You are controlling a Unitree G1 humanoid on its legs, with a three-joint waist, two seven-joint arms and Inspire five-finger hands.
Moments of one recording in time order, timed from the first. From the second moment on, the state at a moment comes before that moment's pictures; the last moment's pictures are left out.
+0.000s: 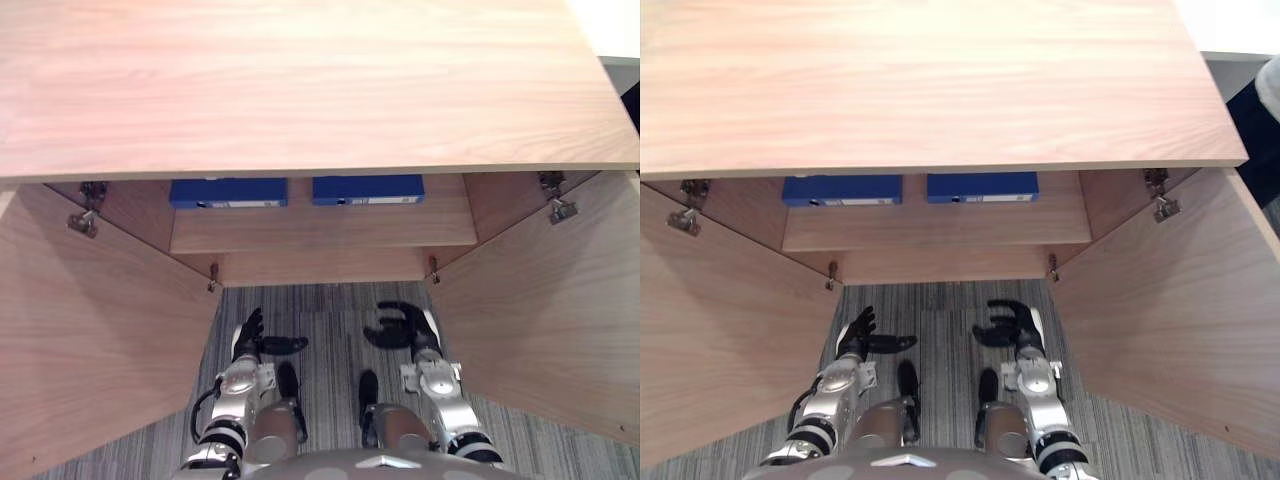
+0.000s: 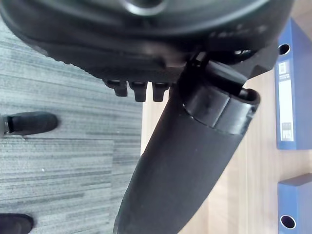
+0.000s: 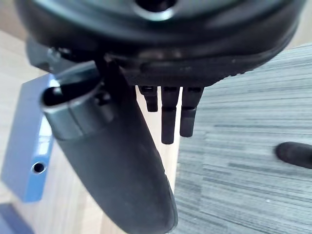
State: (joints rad) left arm -0.07 0.06 0.08 0.87 -0.07 -0.06 0.12; right arm 0.03 -0.01 -0.01 0.67 -0.08 -0.04 -0.15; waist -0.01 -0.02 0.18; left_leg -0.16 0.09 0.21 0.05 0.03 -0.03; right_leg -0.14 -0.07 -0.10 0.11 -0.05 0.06
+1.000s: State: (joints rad) left arm 0.05 0.07 0.11 1.05 0.01 -0.03 0.12; right arm 0.09 -0.02 -0.33 1.00 0.03 0.00 -0.18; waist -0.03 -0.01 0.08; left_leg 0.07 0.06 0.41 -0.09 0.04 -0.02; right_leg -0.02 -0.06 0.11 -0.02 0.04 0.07
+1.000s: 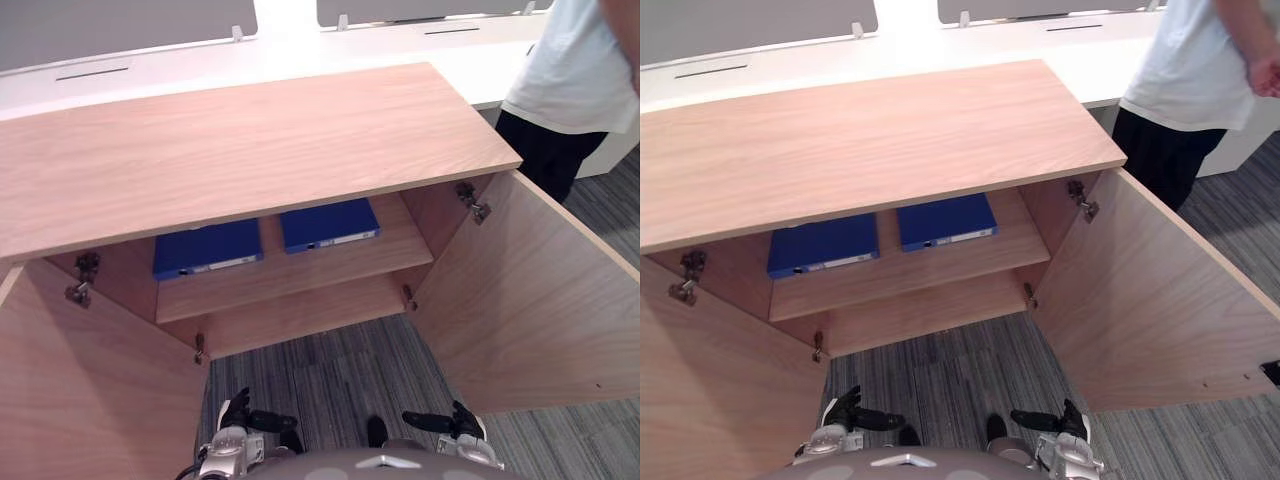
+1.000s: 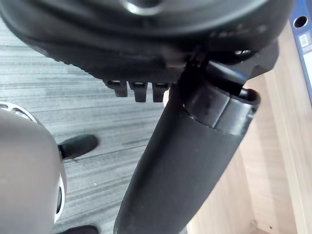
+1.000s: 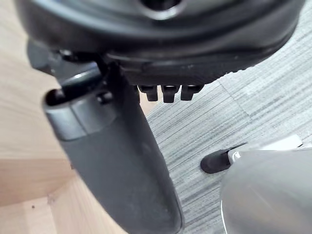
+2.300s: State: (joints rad) left arm 0.04 -0.04 0.17 0.99 0.09 -0.03 0.08; right arm 0.01 -0.19 -0.45 0.33 0.24 -0.09 -0.25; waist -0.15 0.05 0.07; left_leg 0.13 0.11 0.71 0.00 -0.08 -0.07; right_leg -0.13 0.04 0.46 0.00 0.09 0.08
